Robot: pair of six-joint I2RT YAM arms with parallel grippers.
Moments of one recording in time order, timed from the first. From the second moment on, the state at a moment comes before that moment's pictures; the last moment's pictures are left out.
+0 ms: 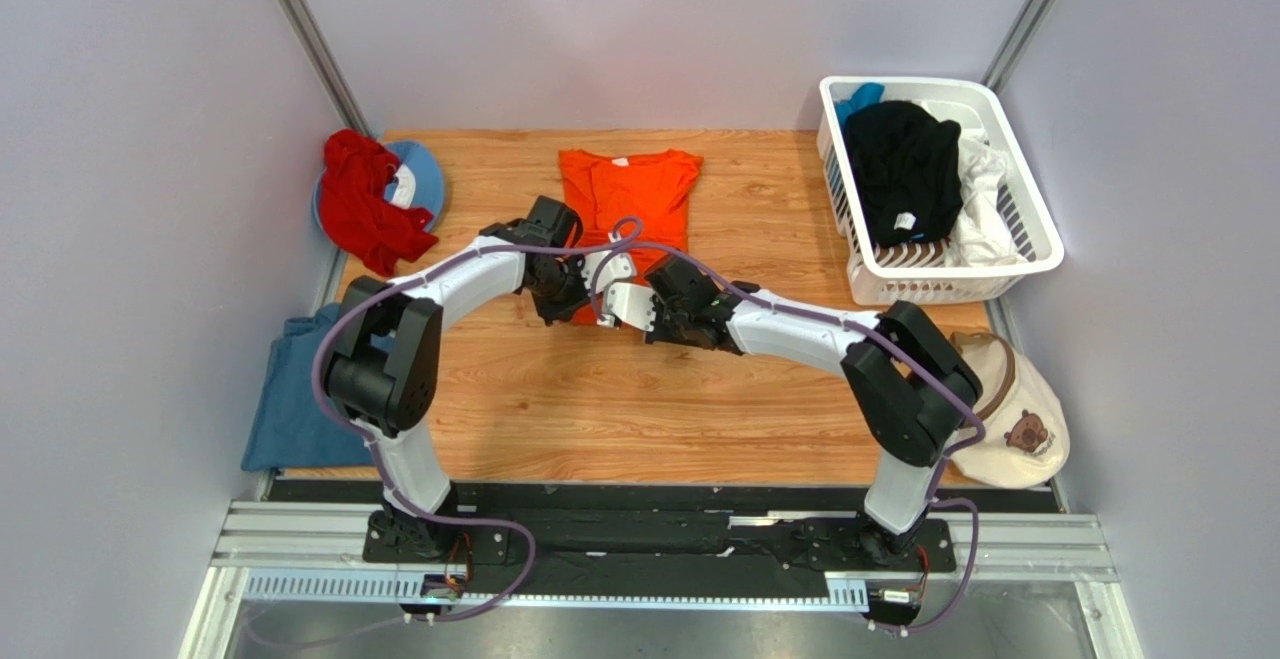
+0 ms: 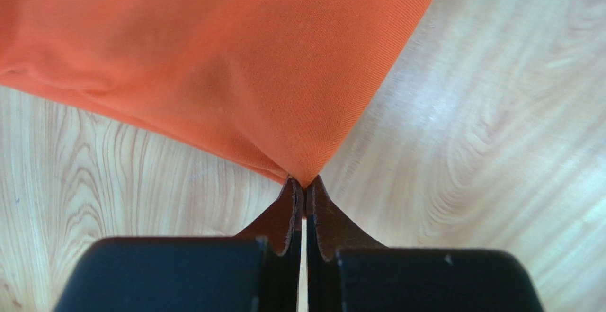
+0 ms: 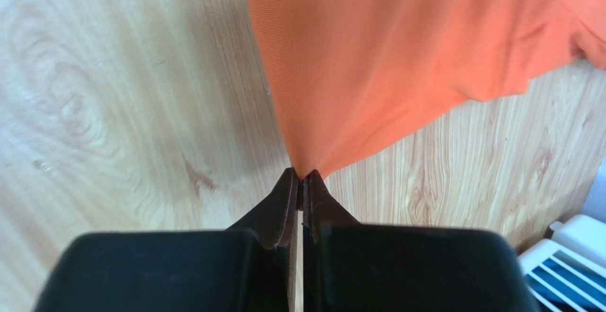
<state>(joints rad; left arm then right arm) -0.42 1.80 1.22 -0.63 0.25 0.80 0.79 1.79 1.13 -0.29 0.11 -0.74</state>
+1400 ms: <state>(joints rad) -0.55 1.17 0.96 -0.79 0.26 0.70 1.17 1.43 1.09 -0.61 0.14 -0.52</state>
